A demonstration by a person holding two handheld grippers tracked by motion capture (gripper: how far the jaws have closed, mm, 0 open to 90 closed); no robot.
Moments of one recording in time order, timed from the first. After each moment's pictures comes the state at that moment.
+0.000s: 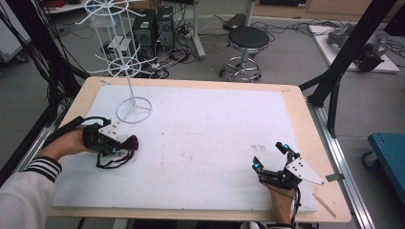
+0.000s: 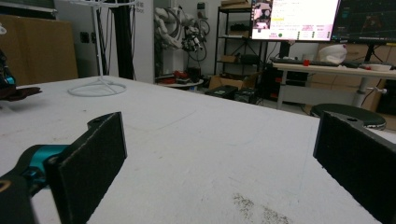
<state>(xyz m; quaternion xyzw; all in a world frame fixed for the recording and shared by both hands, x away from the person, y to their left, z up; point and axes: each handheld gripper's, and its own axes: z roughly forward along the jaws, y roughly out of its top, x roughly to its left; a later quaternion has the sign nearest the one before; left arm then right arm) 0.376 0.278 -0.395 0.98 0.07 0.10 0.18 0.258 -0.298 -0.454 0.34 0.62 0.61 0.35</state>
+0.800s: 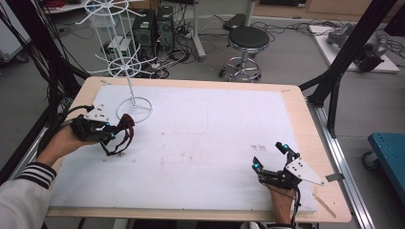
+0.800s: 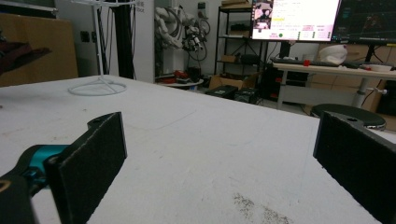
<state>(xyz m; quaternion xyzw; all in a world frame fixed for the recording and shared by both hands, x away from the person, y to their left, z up) 0.368 0.294 -0.360 0.91 0.24 0.19 0.29 0.258 -0.297 -0.454 0.34 0.62 0.61 0.35</state>
